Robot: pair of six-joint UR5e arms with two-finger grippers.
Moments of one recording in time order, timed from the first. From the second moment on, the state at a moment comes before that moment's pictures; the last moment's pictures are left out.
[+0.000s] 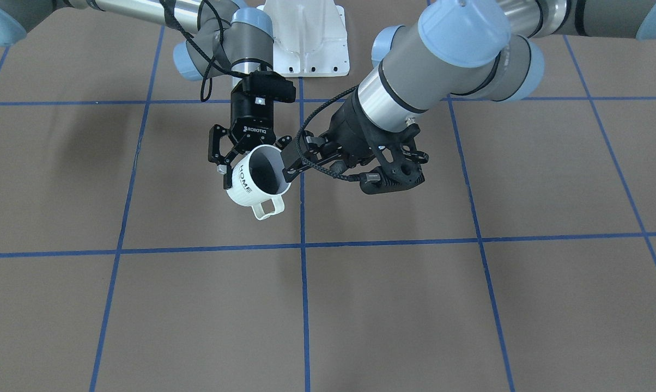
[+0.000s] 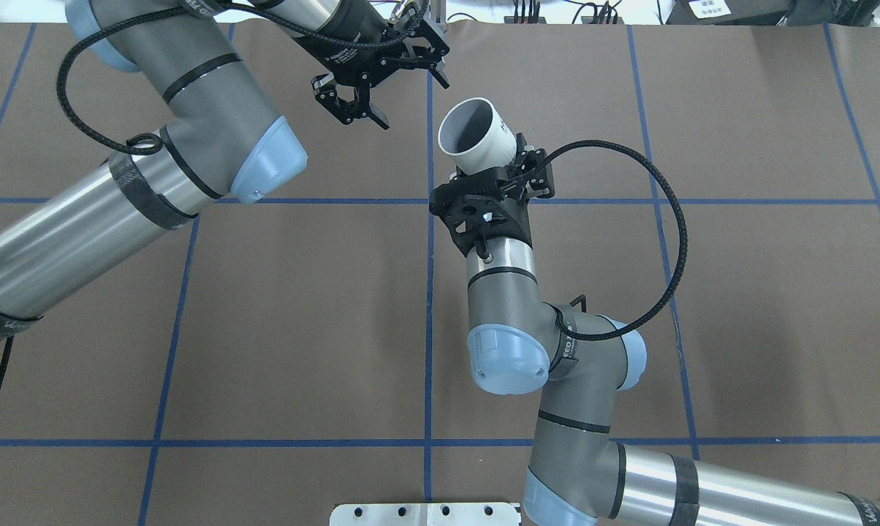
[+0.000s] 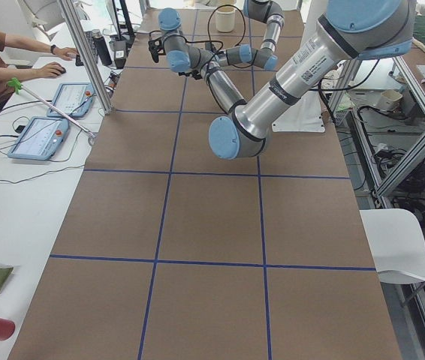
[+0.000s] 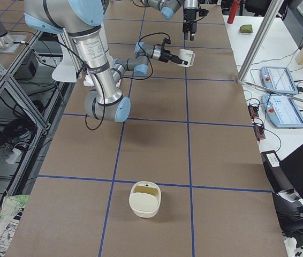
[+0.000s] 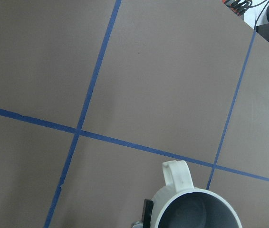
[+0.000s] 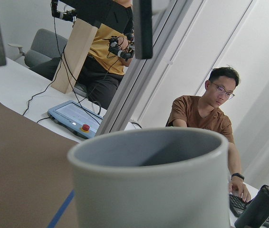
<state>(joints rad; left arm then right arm) -0.87 -2.49 -1.46 -1.98 -2.34 -1.60 0.32 -0.98 1.61 -1.04 0.51 0.66</state>
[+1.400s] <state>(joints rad) -0.79 -2.49 -1.43 -1.98 -2.34 -1.59 0.31 -0.97 1.61 -1.04 0.51 0.66</state>
